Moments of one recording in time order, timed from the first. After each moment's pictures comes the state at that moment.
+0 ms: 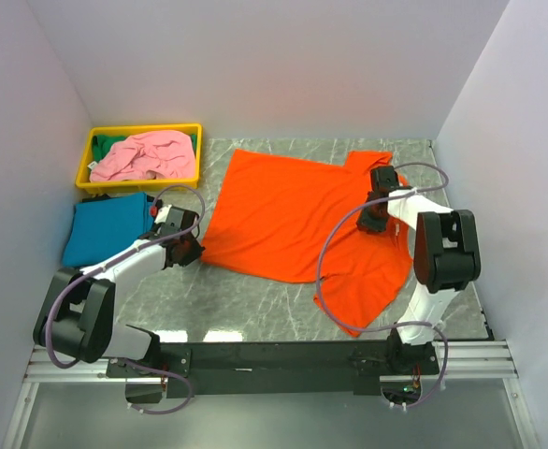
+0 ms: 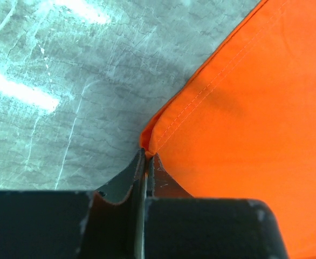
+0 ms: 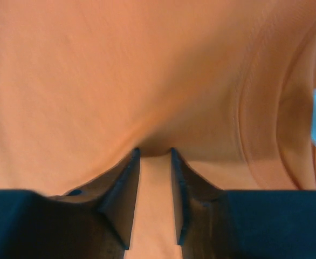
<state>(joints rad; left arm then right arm) -0.32 1.37 0.67 -0.30 -0.20 -0.88 0.06 1.81 1.12 -0.46 0.08 0.51</state>
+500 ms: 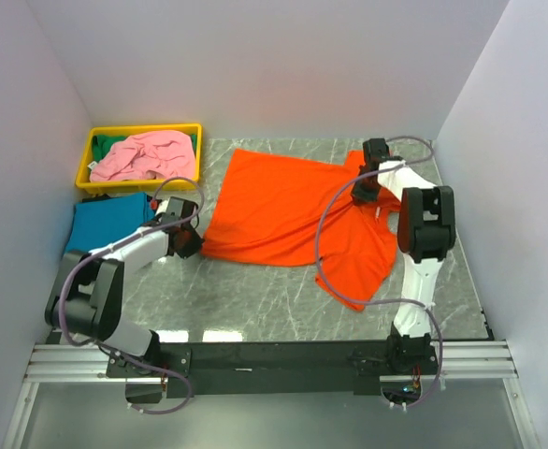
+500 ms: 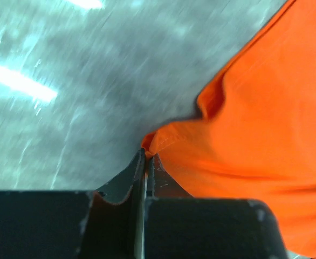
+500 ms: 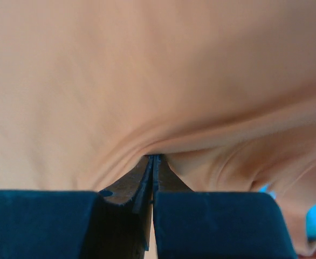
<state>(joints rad) -0.27 1.48 0.75 -0.30 -0.16 -0.88 0.06 2.12 1.57 -0.58 0.05 0.48</state>
